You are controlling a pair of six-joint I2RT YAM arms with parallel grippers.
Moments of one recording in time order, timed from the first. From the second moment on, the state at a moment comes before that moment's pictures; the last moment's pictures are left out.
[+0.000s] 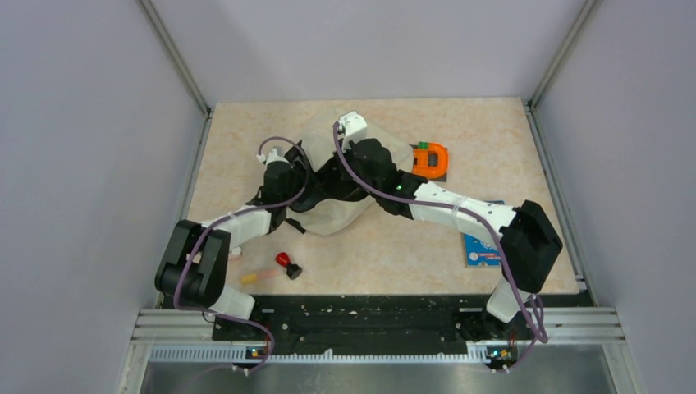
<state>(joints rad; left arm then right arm) -0.31 1.51 0.69 0.36 0.07 -0.95 0.92 1.68 1.32 0.13 0.35 0.09</state>
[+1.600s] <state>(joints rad) -0.37 1.15 0.54 0.33 0.02 -0.73 0.55 1.96 1.52 -0.13 0.13 0.28</state>
